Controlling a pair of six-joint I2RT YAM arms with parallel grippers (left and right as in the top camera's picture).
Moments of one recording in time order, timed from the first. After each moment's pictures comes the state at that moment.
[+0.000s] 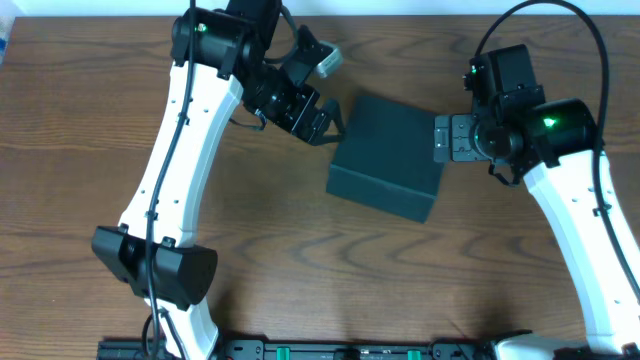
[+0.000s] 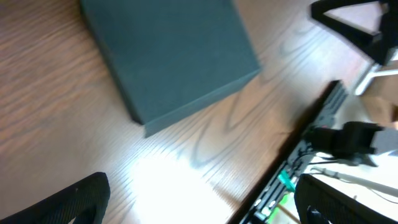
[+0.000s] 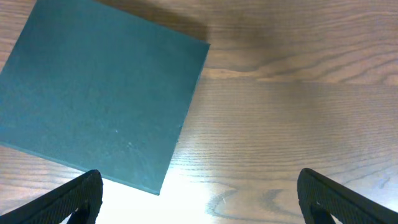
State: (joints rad) left arm -0.31 1.92 2.16 -1.59 0.58 0.30; right arm 0.26 1.50 1.54 -1.19 0.16 0.22
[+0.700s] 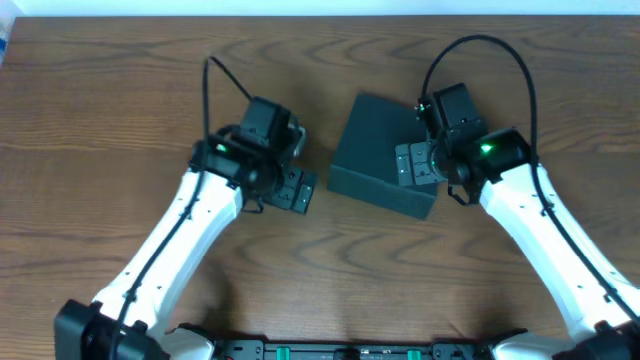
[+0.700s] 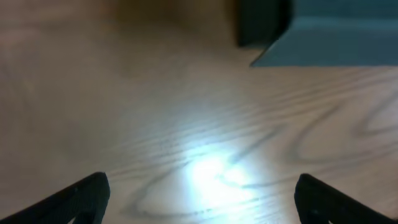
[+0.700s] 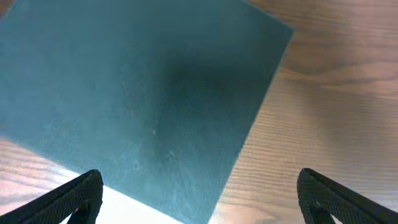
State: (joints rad) left arm -0.42 1.47 1.18 -0.98 0.11 -0.10; right arm 0.40 1.50 1.23 -0.88 0.15 0.22
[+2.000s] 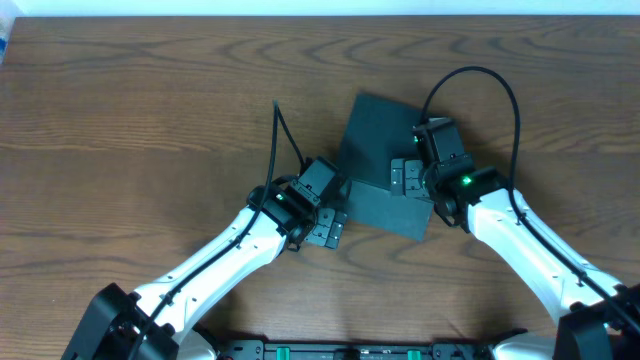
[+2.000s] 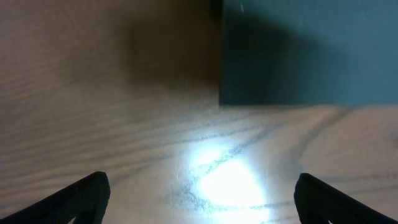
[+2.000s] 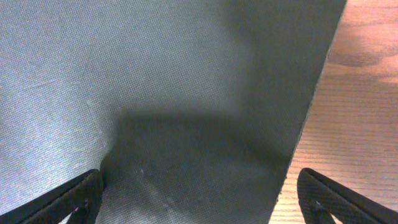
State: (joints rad) left arm -0.70 1.48 0.95 -0.75 -0.08 -0.36; right arm 0.40 1.50 0.91 -0.48 0.16 0.31
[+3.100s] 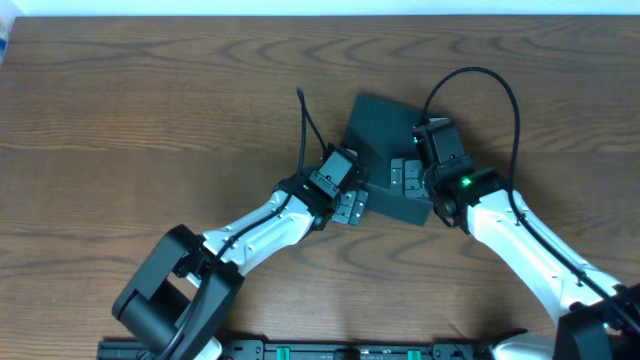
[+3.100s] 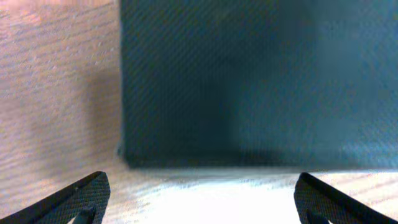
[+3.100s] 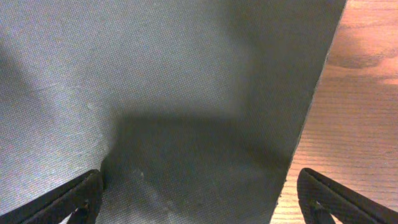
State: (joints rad) left arm -0.70 1.74 0.95 -0.33 -0.09 -0.36; right arm 0.40 1.50 0.91 -0.46 0.17 0.32
